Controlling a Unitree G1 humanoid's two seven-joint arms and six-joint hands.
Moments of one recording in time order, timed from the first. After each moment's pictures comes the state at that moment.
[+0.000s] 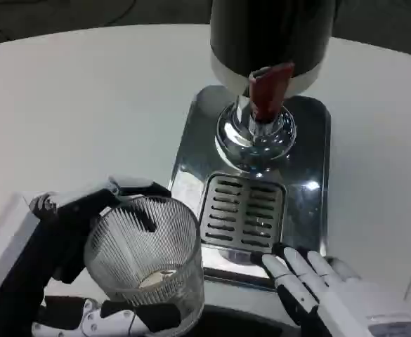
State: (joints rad) left arm 0.20 0.43 0.24 -0.31 0.21 -0.70 -0.13; right arm 0.67 0.03 0.22 -1.03 -1.21 -0.20 0.47
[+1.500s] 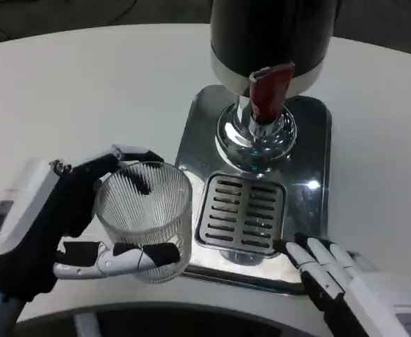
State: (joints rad) left arm -0.08 0.43 0.21 -0.04 0.37 -0.67 -0.07; right arm 0.63 0.02 0.14 -1.03 -1.10 -0.13 0.49
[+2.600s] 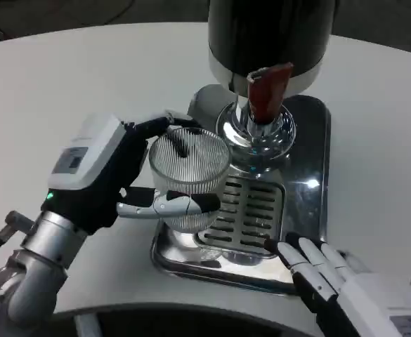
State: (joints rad) left arm -0.47 0.45 -0.01 0.37 0.56 -0.63 0.11; right arm 0.65 0.03 0.16 -1.03 -1.08 -0.16 0.48
